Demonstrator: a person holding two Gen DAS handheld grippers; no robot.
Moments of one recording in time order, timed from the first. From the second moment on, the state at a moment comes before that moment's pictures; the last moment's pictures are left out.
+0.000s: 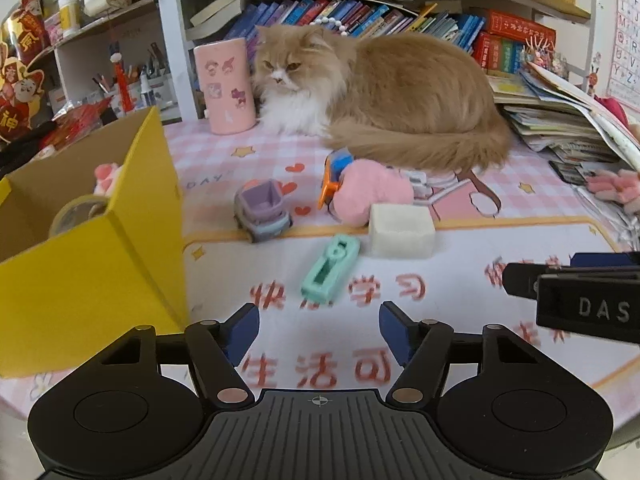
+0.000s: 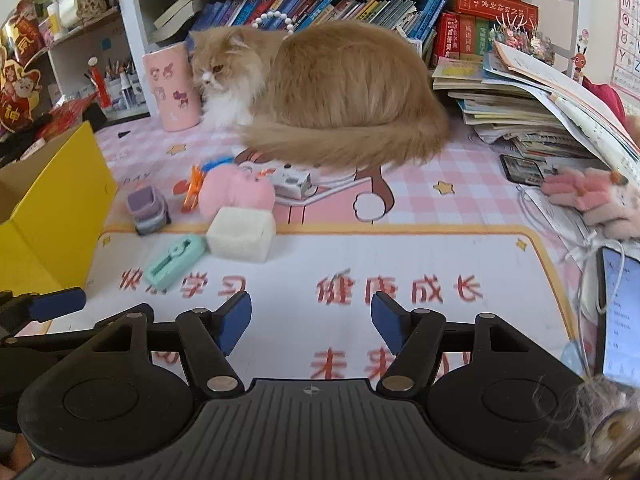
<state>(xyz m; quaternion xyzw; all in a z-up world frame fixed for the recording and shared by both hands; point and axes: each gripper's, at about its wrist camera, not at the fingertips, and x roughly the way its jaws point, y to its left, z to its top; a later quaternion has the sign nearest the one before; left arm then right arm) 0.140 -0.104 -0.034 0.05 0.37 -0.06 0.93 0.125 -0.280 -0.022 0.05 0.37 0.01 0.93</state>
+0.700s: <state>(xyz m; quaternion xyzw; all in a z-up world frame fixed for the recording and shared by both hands) 0.214 -0.124 -0.064 0.05 0.40 -0.07 0.91 0.180 -0.293 -0.013 0.06 0.36 0.05 0.93</state>
